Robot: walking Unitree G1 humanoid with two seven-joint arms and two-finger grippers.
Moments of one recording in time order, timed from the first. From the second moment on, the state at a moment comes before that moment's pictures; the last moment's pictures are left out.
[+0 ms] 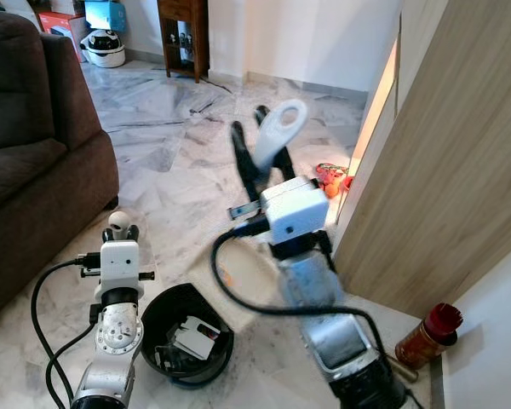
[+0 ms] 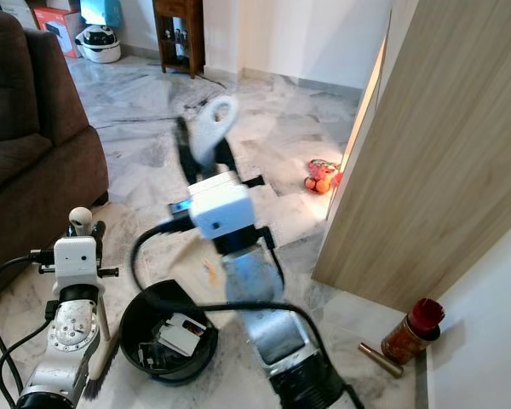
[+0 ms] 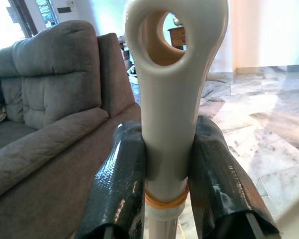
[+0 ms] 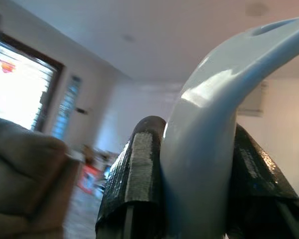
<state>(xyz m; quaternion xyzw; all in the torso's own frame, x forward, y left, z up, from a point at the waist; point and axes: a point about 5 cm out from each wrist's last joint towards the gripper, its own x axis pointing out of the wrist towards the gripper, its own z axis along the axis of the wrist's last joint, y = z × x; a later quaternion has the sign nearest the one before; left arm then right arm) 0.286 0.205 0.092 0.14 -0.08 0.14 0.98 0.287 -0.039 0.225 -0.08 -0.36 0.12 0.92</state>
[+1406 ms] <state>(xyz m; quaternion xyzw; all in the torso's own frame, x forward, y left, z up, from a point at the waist) 0.283 0.185 0.091 0.13 -0.08 0.04 0.99 0.325 -0.168 0.098 -0.07 -0.06 -0.07 0.99</state>
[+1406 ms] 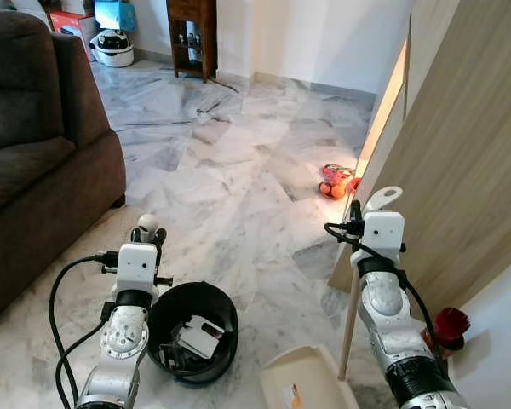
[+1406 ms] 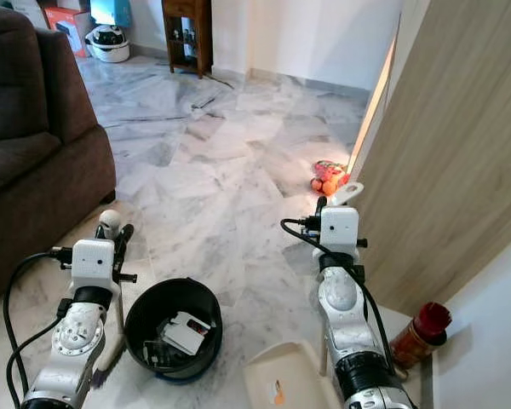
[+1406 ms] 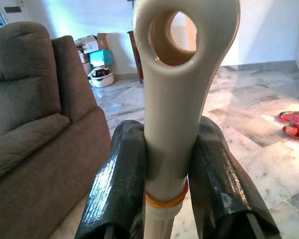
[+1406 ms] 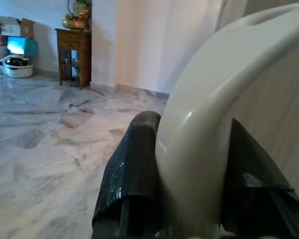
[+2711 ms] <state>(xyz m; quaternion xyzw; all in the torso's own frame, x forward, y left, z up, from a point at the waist) 0.284 0.184 0.095 0.12 -0.09 0.05 0.99 0.329 -0.157 0.100 -0.02 -0.08 -0.06 0.99</state>
